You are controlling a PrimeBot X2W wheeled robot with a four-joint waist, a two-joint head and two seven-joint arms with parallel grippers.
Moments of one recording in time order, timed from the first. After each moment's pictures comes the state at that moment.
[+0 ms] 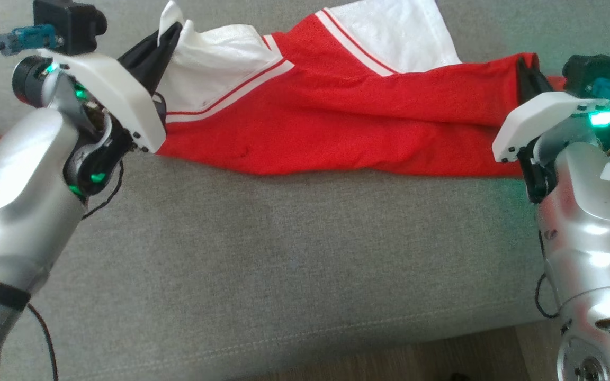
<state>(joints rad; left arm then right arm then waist) -0.94 0.47 -0.87 0.50 -0.92 -0.10 -0.01 -0.83 -0.07 -0.16 0.96 -0.10 0.12 -0.07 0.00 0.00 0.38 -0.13</state>
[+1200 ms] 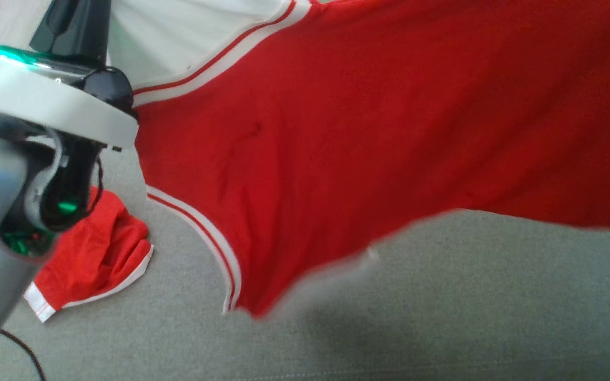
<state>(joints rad) -0.75 0.62 -0.63 -0.19 -0.94 0.31 -0.13 -0.65 -0.35 -0.04 0.01 0.22 0.12 0.12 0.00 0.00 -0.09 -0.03</state>
